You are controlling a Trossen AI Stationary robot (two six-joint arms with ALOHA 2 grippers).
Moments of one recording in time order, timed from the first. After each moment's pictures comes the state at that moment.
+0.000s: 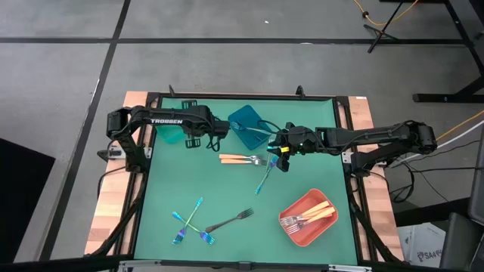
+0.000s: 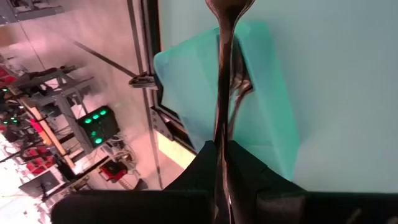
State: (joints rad) left arm 0.23 1.74 1.38 -1.57 -0.67 -0.15; right arm -0.03 1.27 0.84 -0.24 0.12 0.17
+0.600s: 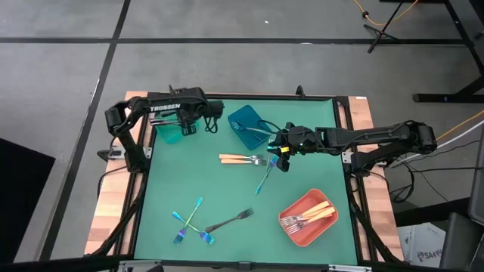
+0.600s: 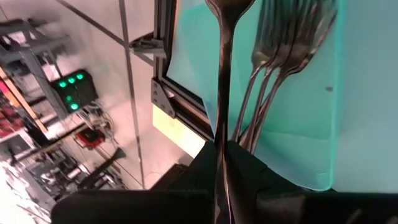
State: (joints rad) left arm 0.45 1.74 1.38 -1.57 -0.67 -0.09; right arm -0.03 1.27 0.84 -0.24 0.12 0.17
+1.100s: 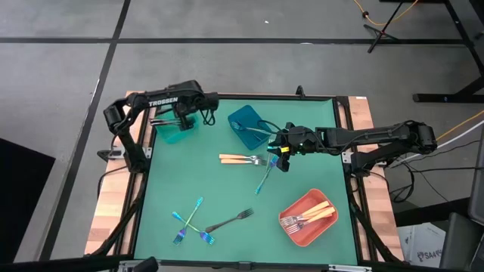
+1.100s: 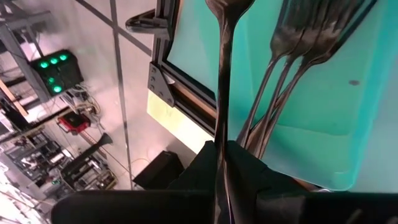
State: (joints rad) left arm 0.55 1.74 1.38 -1.57 -0.66 -0.07; right arm -0.03 1.27 0.84 -0.24 0.12 0.17
